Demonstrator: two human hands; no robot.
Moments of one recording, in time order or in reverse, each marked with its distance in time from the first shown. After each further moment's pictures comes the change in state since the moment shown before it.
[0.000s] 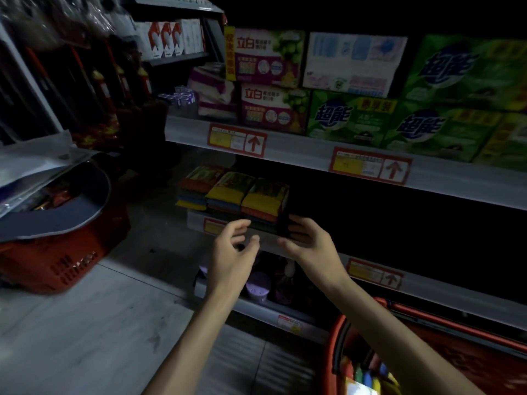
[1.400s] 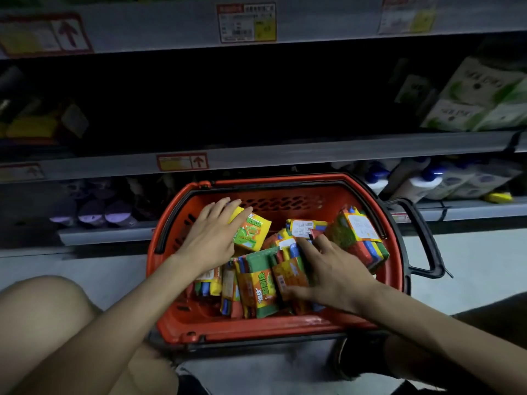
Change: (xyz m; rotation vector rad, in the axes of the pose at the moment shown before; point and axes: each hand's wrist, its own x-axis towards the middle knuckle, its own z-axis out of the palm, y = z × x) left_hand -0.184 -0.040 0.232 1.213 -0.876 0.832; right_hand -0.303 0.147 -0.281 -0.891 -0.432 0.384
